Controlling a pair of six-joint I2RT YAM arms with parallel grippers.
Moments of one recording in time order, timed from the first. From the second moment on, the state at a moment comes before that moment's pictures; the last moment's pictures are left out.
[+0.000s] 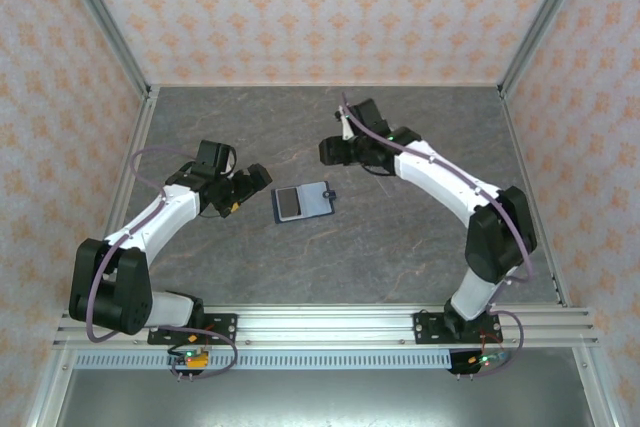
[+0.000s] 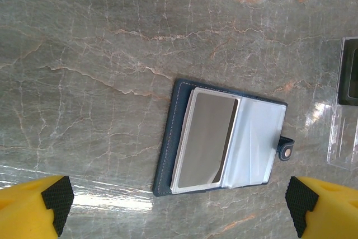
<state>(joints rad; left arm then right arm) -0.16 1.35 0.85 -0.51 0.26 -0.81 0.61 1.71 1.42 -0.55 -0.13 0.41</state>
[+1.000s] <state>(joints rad) -0.20 1.40 0.83 -0.46 0.27 -0.81 0.71 2.14 1.55 -0.51 -0.36 0.73</state>
